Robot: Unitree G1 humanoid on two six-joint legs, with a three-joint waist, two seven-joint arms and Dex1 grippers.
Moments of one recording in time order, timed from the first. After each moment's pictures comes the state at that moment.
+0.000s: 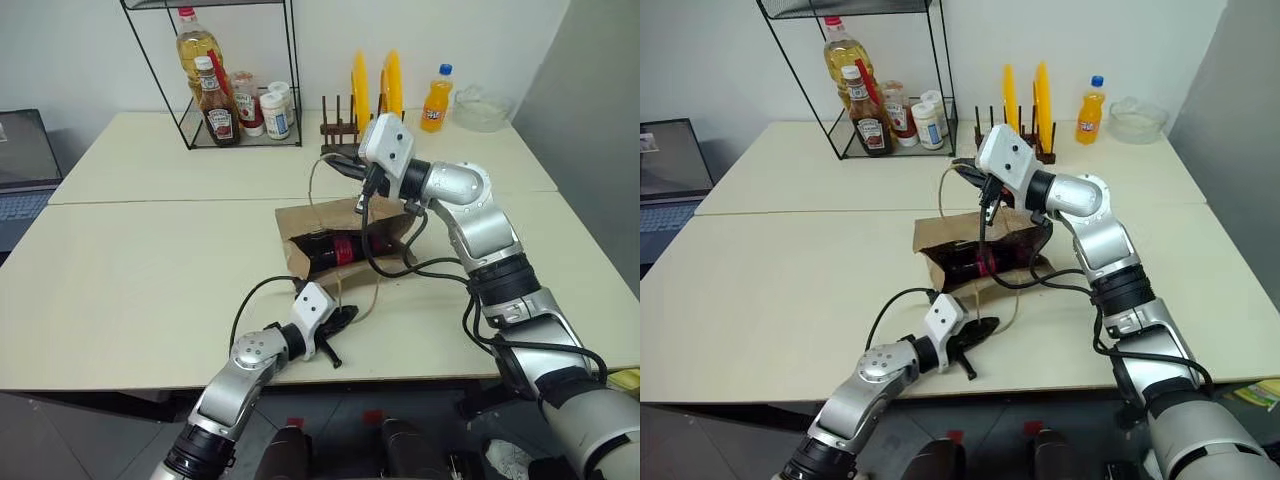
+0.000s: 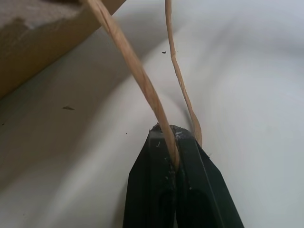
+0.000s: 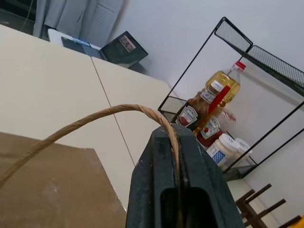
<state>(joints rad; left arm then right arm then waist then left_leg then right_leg) -0.11 0.32 -0.30 -0.11 -0.17 0.31 -0.60 -0.99 -0.29 0.22 0.36 0.06 -0.01 0.80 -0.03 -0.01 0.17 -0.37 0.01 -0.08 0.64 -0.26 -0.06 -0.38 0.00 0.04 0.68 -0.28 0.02</state>
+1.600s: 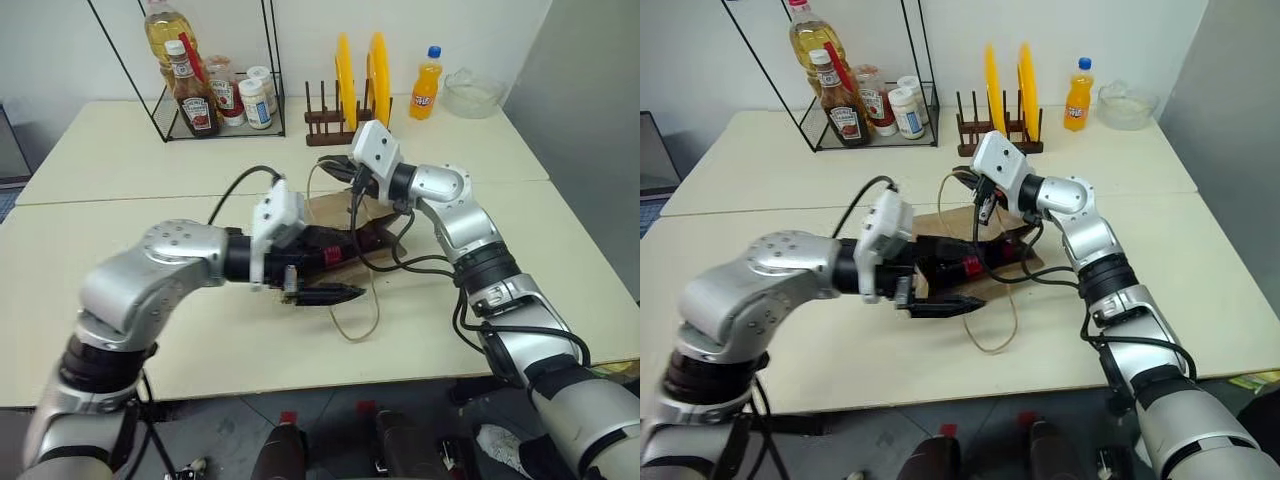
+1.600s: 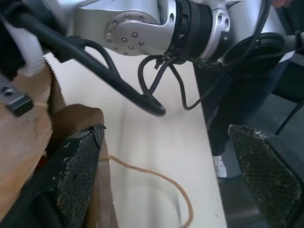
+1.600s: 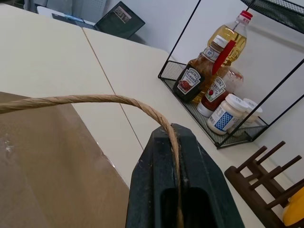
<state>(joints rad) -0.61 0.68 -0.16 -0.42 -0.64 0.80 -0.89 -1.09 -0.24 0.22 0.64 0.02 -0.12 0.80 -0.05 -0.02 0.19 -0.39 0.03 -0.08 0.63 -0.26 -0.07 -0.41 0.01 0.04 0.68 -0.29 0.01</state>
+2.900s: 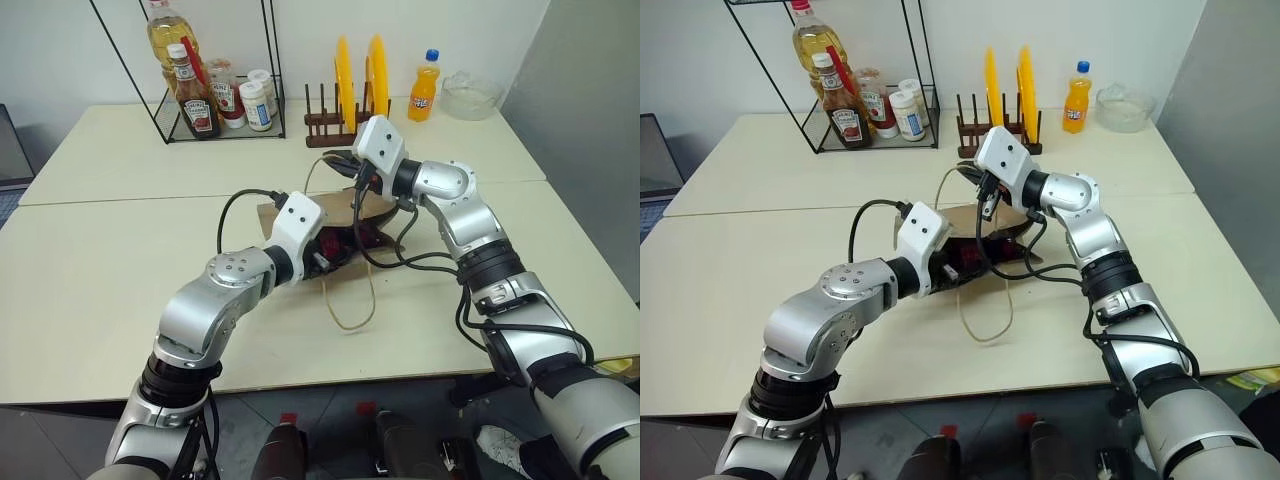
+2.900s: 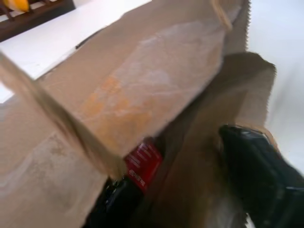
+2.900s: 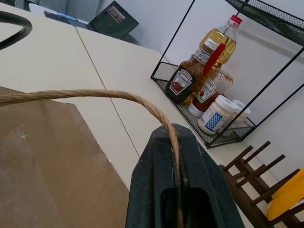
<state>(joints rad) -0.53 0.41 -0.16 -0.43 -0.33 1.01 -0.35 -1.09 -0.25 0.21 0.64 0.01 -0.12 0.79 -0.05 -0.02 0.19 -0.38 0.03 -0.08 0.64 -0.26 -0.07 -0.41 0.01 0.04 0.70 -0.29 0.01</state>
